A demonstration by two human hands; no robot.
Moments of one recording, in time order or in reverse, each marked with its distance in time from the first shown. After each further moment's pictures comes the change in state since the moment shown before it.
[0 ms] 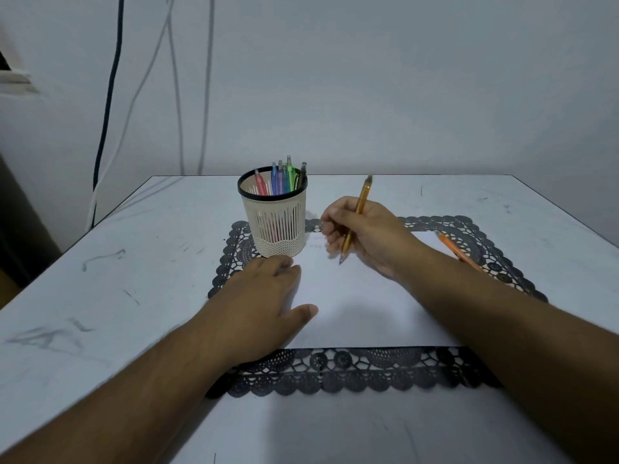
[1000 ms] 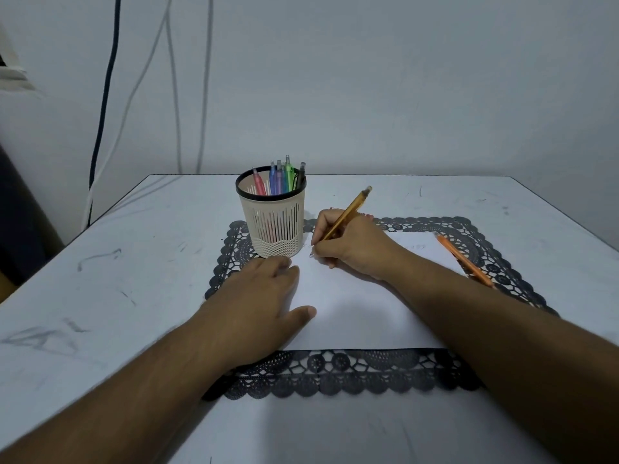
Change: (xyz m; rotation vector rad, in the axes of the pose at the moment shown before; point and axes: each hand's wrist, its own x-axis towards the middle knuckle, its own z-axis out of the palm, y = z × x) left_hand 0.003 0.000 0.000 0.043 -0.019 -0.006; right_hand 0.001 0.010 0.013 -0.310 -0.096 -0.005
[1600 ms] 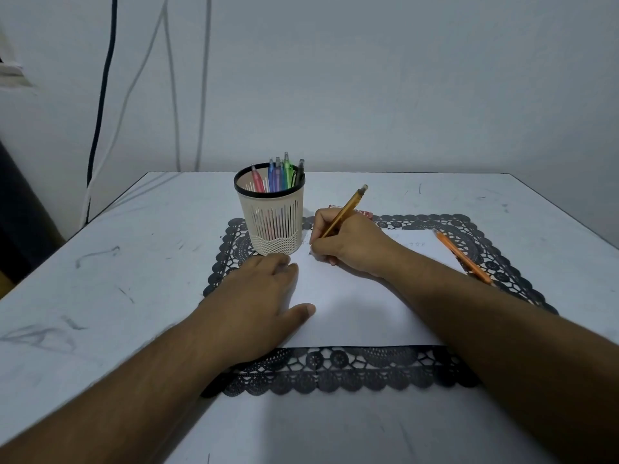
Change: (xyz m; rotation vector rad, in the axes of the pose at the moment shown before) left_hand 0.001 0.001 0.002 0.014 -0.003 -0.005; right_hand 0.003 0.001 0.001 -0.133 0.026 -0.004
